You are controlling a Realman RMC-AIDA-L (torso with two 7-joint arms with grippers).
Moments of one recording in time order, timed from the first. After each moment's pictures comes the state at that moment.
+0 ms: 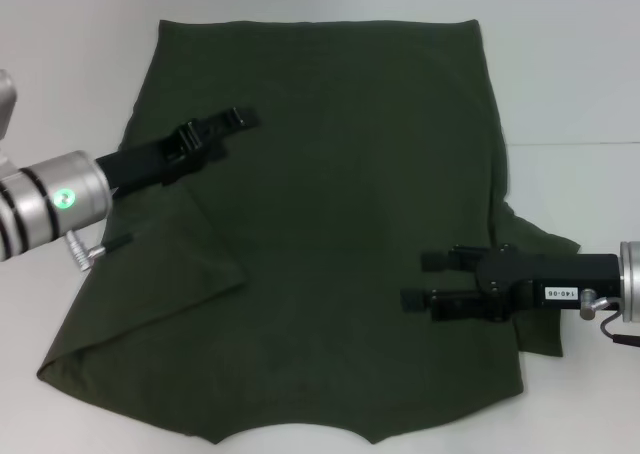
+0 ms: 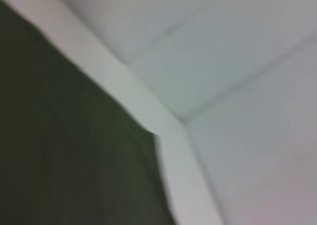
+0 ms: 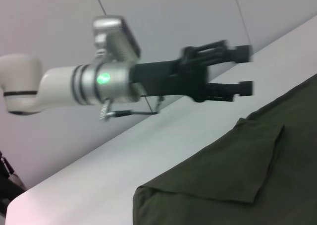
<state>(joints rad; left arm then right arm) -0.77 -2.07 0.49 0.45 1.88 1.11 -2.09 0.66 2.01 -0.74 -0.50 -1.96 -1.53 1.56</state>
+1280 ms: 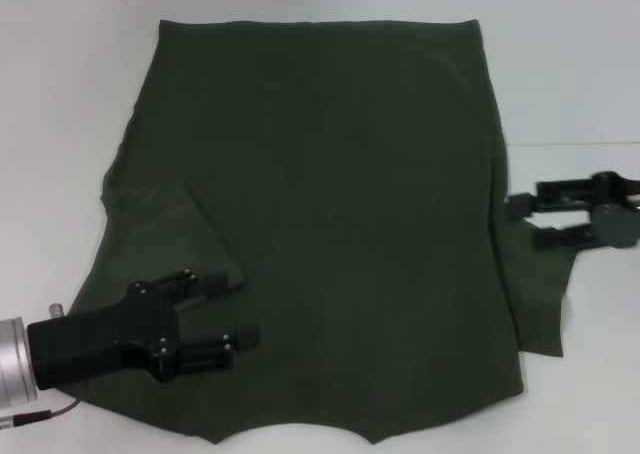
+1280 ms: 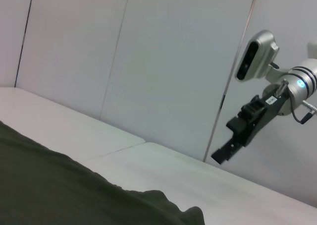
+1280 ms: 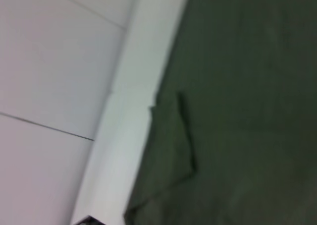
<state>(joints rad) -0.49 -2.11 0.48 0.63 2.05 1.70 -1.29 0.72 1.80 -0.70 -0.58 -2.10 -1.63 2.52</state>
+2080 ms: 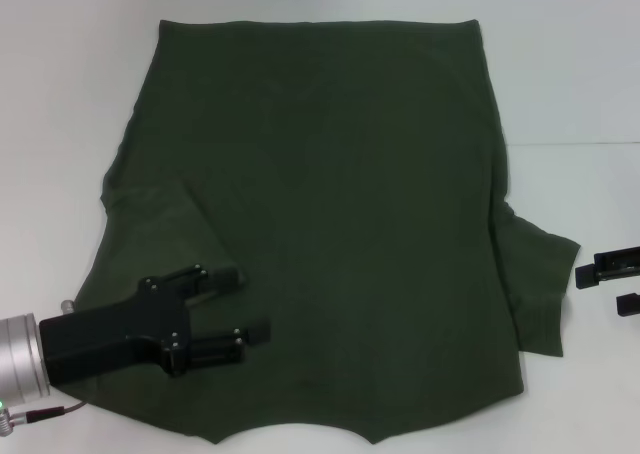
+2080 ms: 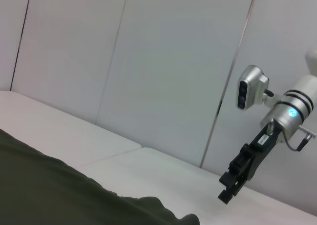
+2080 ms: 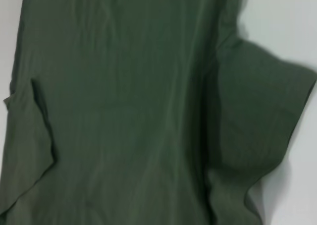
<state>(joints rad) -0.50 -2.12 0.47 0.62 2.04 1.69 -1.29 0.72 1.78 -0.62 -0.55 -2.45 -1.52 2.61</state>
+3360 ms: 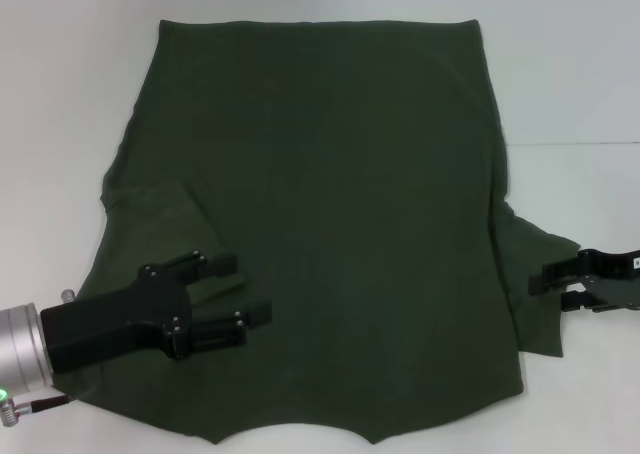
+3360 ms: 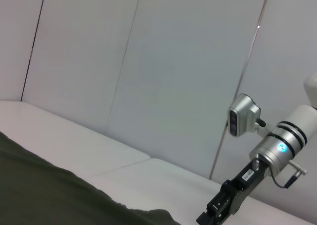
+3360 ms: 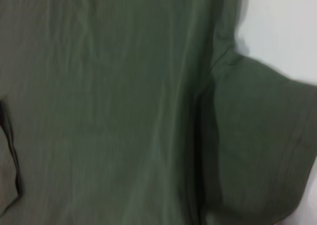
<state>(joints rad) -0.50 -2.12 0.47 0.61 2.00 1.67 -1.29 0.77 1.85 -0.66 -0.40 -2.45 -1.24 2.56</state>
